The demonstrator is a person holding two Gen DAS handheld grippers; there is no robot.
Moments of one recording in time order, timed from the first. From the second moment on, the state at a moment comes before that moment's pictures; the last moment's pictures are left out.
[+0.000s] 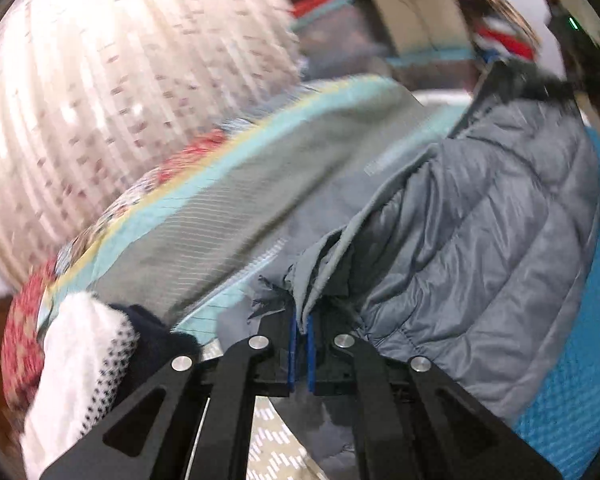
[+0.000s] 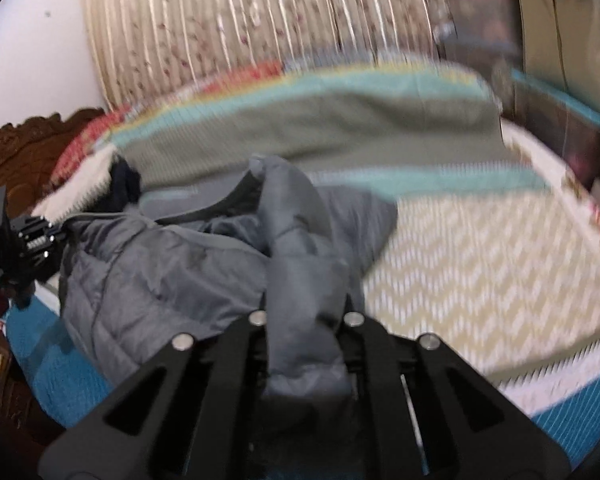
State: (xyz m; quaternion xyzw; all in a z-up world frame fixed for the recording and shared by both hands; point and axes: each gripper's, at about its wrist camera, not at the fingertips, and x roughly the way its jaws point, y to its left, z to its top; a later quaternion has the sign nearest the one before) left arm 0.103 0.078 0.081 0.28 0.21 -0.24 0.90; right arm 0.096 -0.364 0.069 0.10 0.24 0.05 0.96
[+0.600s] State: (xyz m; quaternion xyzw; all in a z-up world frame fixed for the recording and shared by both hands) left arm 0.332 0.073 0.024 0.16 0.47 -0.07 0.86; right arm 0.352 -0.408 0.050 0.31 0.33 0.06 0.89
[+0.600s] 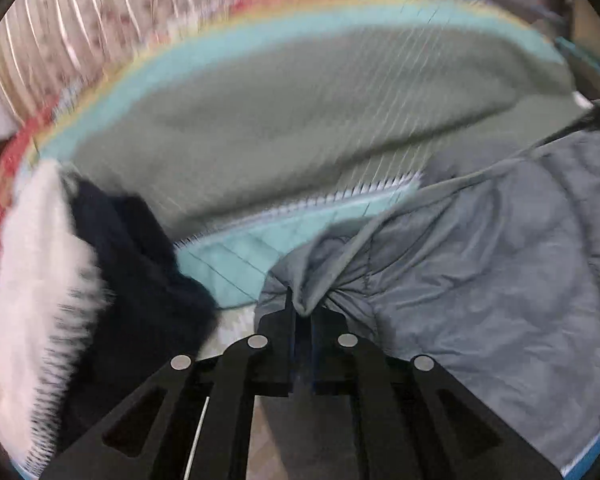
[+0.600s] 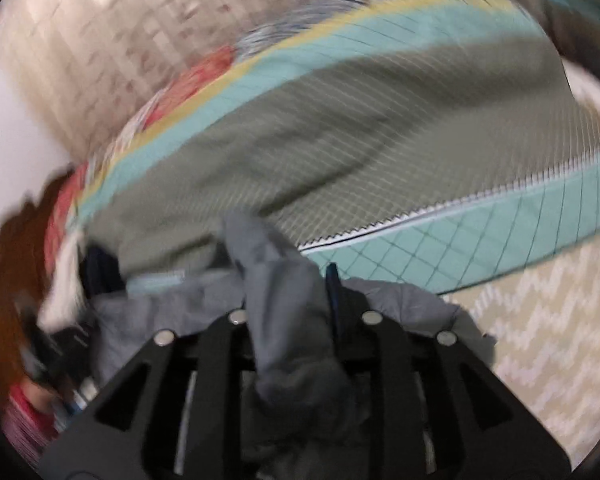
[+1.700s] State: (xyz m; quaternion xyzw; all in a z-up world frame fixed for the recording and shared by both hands) left arm 0.320 0.109 0.071 -0.02 0.42 -0.07 0.90; right arm 0.348 -0.352 0.034 0.22 0.37 0.04 0.90
